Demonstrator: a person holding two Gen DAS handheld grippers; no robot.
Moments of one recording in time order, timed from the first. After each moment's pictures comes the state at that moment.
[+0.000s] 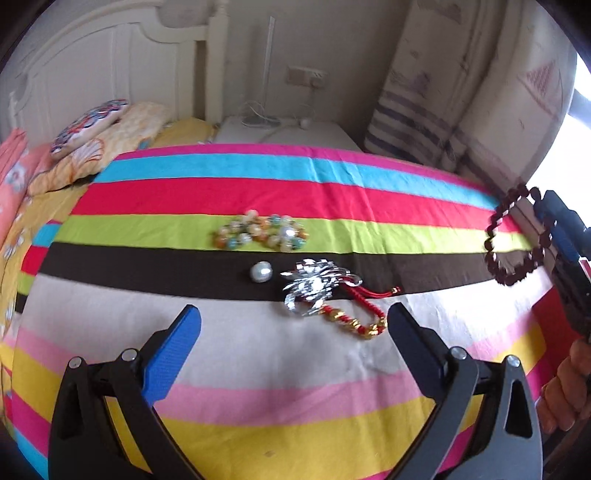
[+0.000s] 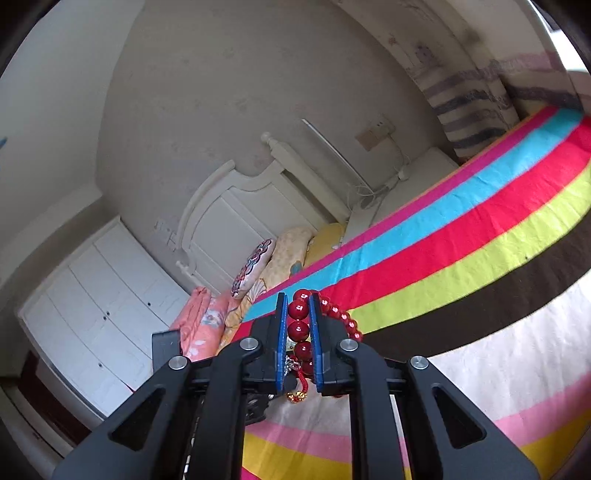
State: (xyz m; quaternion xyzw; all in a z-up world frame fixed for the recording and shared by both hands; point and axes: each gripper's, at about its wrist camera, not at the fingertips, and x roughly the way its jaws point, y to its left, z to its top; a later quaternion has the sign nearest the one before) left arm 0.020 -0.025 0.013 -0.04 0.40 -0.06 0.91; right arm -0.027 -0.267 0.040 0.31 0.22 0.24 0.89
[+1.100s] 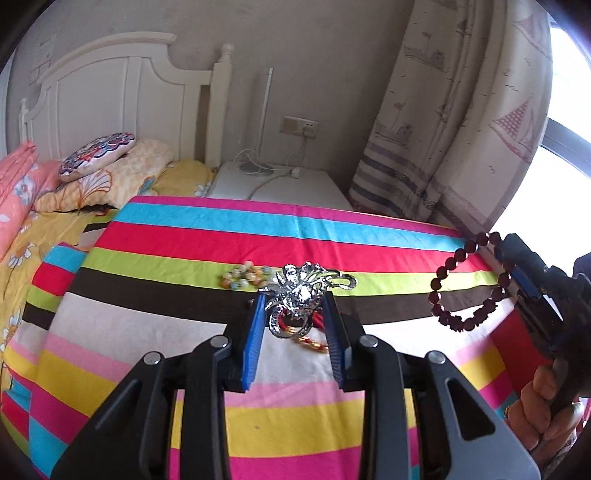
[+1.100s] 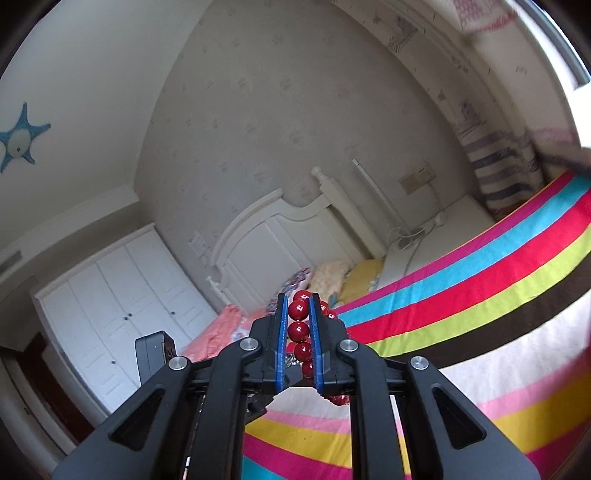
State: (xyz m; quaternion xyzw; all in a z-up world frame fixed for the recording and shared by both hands) left arm -0.040 -0.018 0.075 -0.07 0.31 -0.08 0.94; right arm -0.117 -0.262 0.118 0.29 0.13 0.27 0.91
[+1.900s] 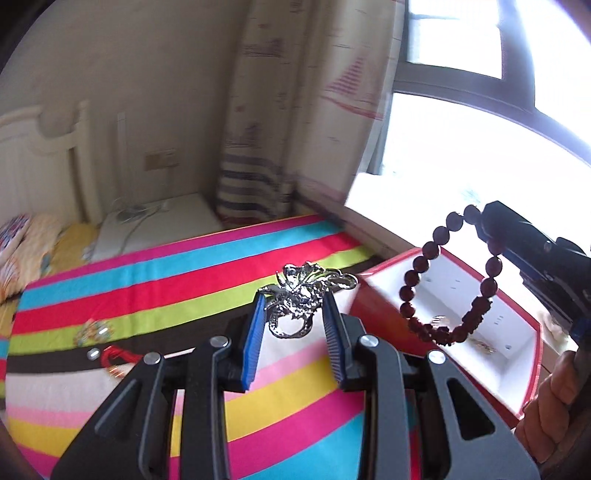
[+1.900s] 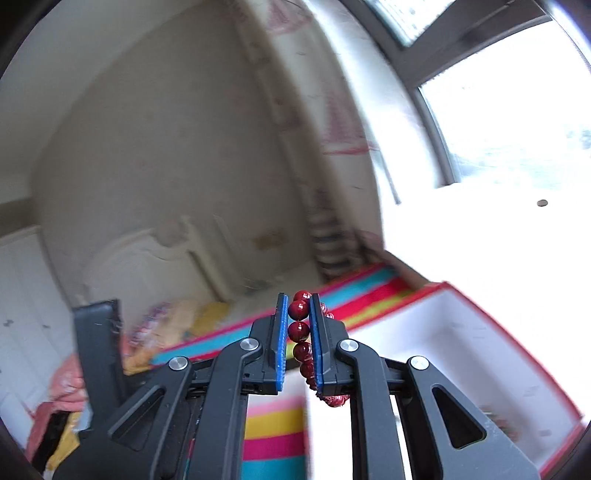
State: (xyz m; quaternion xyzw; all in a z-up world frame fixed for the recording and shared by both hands) left arm -0.086 -0.221 0.124 0.04 0.27 -0.28 0.92; right arm -0.245 -0.416 0.168 0.20 0.14 -0.02 0.97
